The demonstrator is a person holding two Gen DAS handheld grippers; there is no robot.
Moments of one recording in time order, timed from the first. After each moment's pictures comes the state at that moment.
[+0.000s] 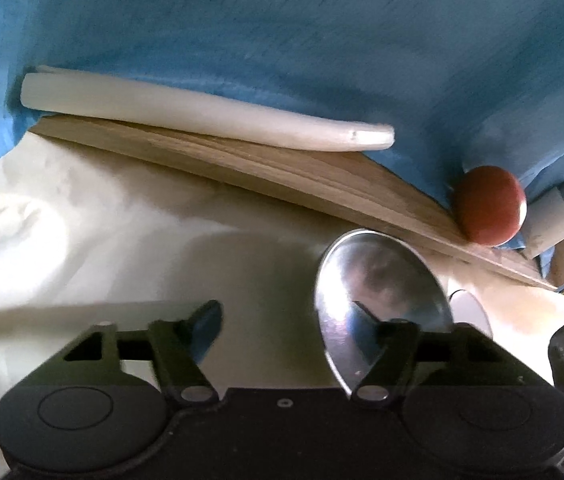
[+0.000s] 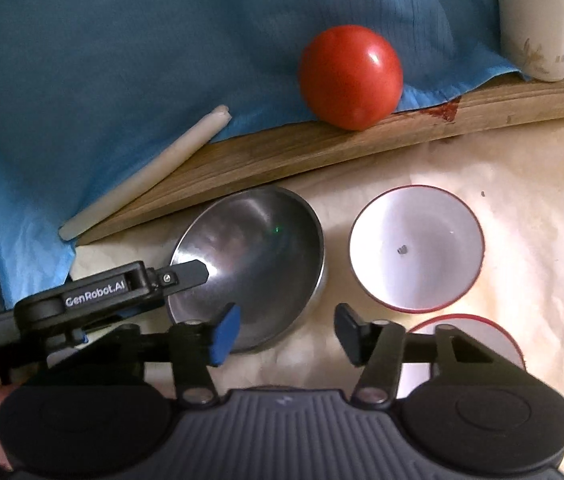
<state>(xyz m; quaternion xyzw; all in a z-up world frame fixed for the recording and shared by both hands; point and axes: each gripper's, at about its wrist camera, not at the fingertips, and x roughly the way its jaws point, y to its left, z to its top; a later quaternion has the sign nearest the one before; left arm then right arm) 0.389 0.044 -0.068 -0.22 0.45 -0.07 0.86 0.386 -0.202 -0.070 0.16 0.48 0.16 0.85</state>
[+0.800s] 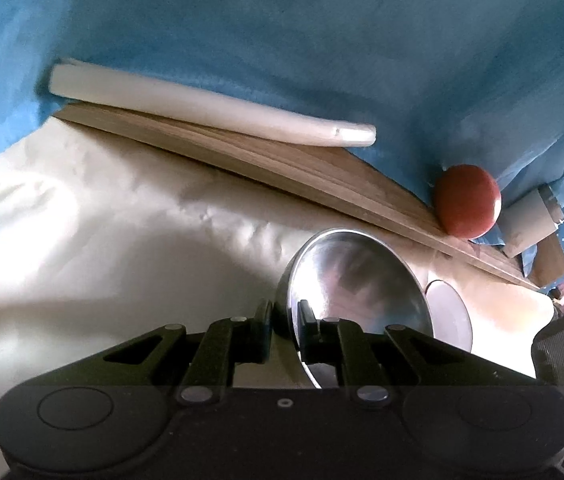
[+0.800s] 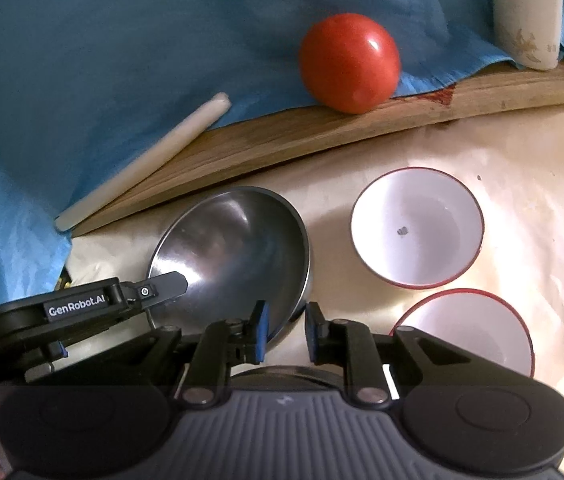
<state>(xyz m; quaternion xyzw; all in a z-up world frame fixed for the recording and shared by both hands) 0.360 0.044 -0.058 -0.23 0.44 -0.07 0.86 0.371 -0.193 -0.075 0.16 0.48 0.16 0.85</state>
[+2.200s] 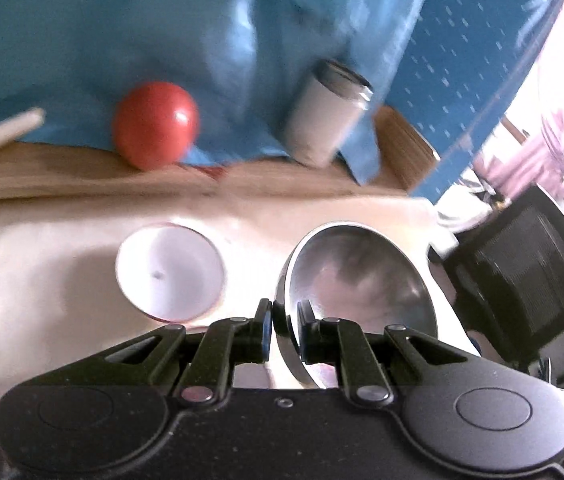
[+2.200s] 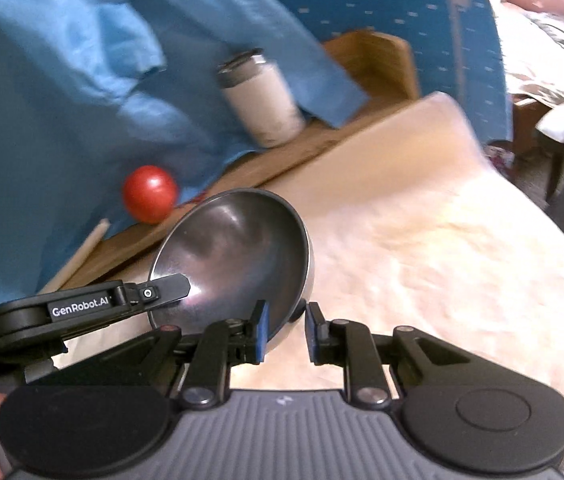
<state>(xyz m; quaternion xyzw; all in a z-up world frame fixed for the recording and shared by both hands) 0.326 -0.182 -0.019 -0.11 0.43 -0.23 0.87 0.272 -0.412 -0.060 0.24 0.39 0.04 0.89</state>
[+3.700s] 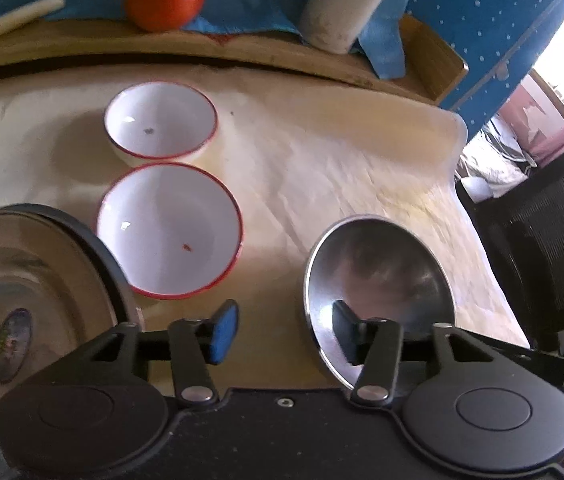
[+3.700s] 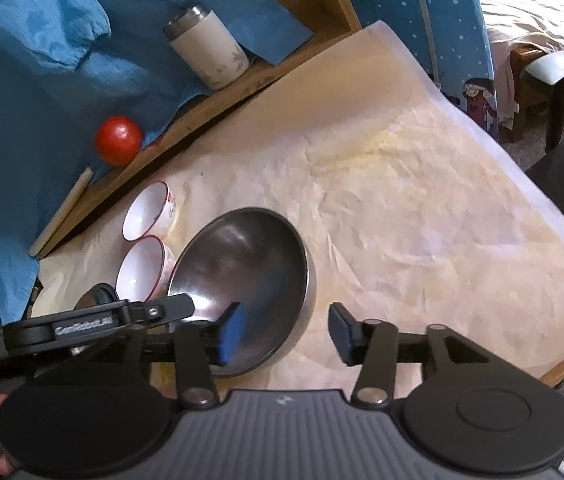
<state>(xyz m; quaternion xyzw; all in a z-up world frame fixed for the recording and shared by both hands) 0.275 -0.222 -0.067 -0.11 0.50 -0.15 0.84 0.245 -0.481 -0.106 0.25 0.45 0.11 0.85</state>
